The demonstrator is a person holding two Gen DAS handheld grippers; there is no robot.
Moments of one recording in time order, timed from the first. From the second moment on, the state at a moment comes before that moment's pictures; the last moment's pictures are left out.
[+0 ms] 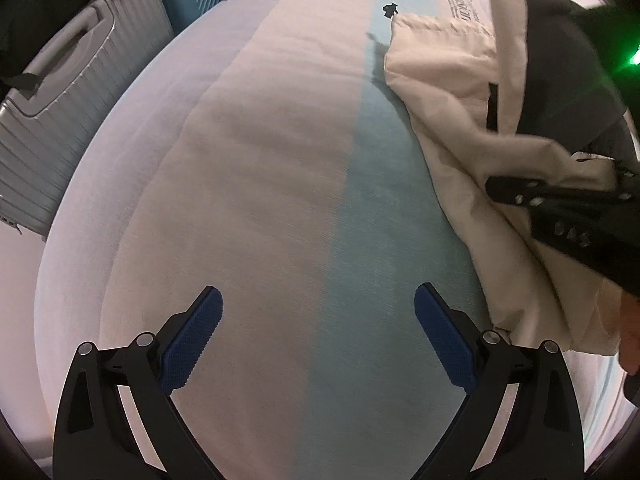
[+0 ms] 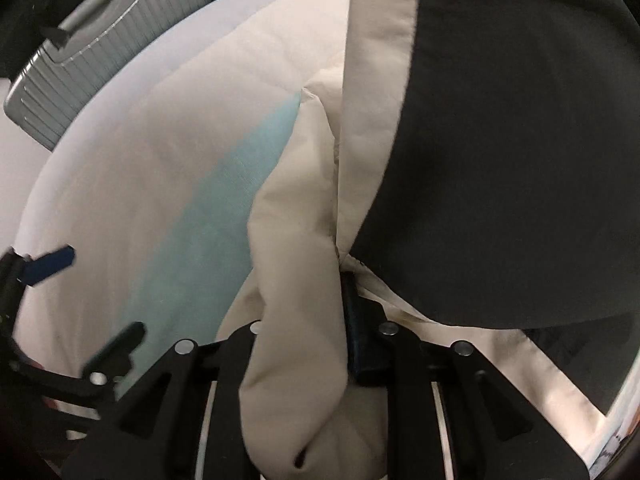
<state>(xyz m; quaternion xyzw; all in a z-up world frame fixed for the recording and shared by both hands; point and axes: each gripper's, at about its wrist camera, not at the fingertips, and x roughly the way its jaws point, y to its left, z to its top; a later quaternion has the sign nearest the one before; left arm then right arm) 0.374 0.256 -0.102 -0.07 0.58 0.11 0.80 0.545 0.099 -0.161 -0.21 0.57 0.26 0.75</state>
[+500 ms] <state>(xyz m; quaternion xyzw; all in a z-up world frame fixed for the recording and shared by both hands) 0.381 0.284 -0.078 -0.08 0.58 0.11 0.80 0.527 0.102 -0.134 -0.24 0.54 0.30 0.75</state>
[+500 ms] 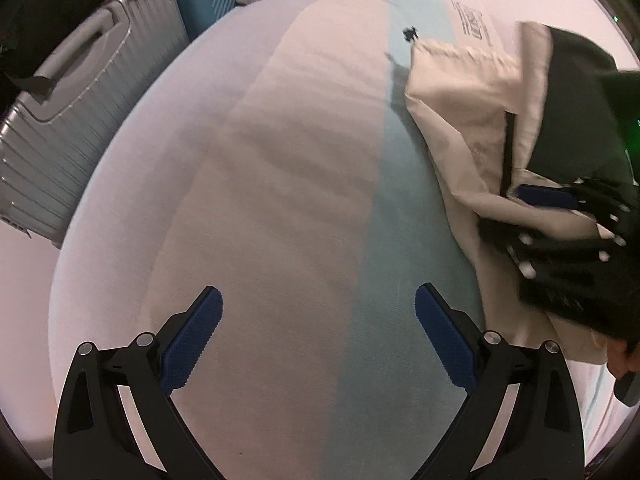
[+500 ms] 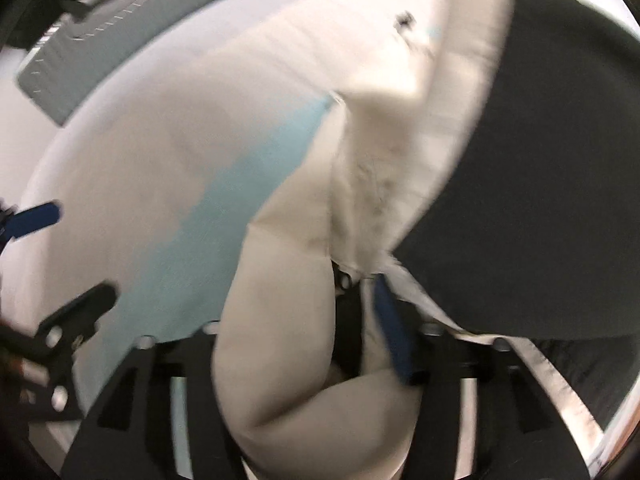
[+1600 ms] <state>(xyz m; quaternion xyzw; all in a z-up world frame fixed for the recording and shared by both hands) 0.518 0.239 -0.147 -0.18 0.62 -0.08 0.76 0.617 -0.115 -0.131 0.06 0.59 0.27 0.75</state>
